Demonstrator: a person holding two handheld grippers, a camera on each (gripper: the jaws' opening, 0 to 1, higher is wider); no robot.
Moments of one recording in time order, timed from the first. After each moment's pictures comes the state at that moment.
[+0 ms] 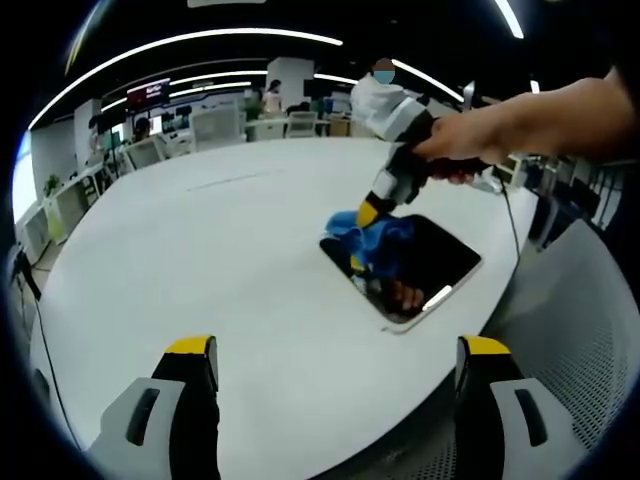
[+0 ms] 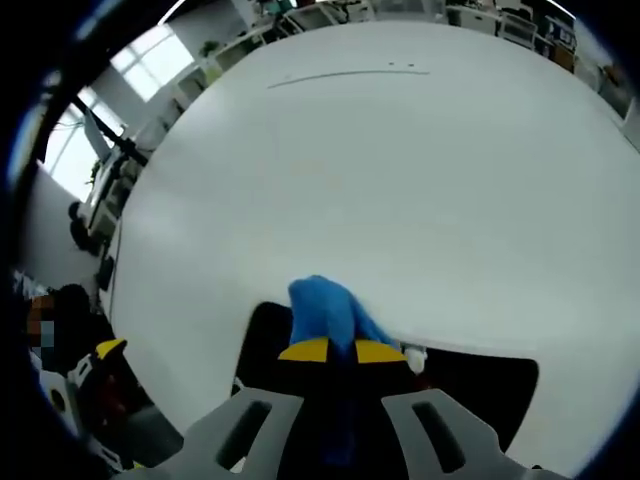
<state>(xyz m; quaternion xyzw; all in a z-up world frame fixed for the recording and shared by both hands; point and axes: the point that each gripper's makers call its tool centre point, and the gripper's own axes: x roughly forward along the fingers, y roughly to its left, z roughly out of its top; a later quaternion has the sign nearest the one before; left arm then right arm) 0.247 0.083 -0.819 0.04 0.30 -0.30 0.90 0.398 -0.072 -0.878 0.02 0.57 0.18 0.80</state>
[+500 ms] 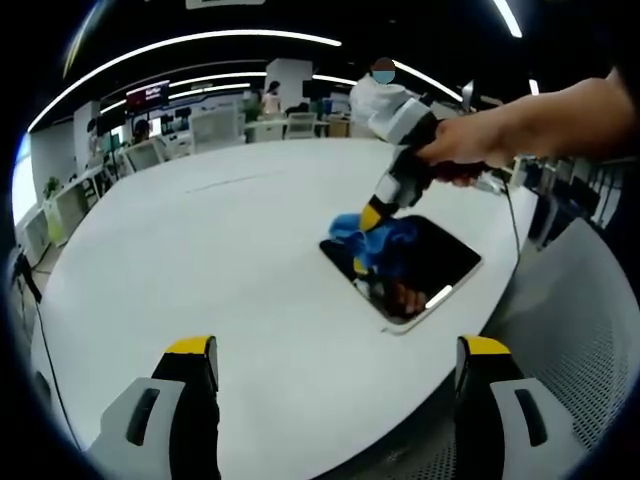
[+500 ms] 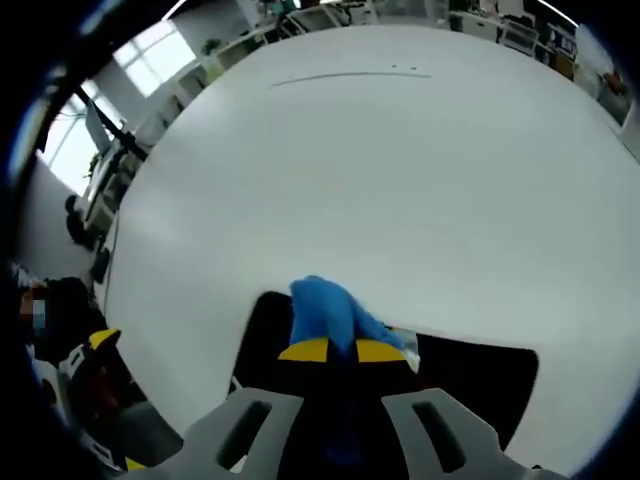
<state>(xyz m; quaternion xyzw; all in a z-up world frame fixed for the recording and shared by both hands) 0.248 0.084 -0.819 0.04 0.30 -0.29 0.91 0.374 -0.066 -0.867 0.00 0.56 0.18 0.81</state>
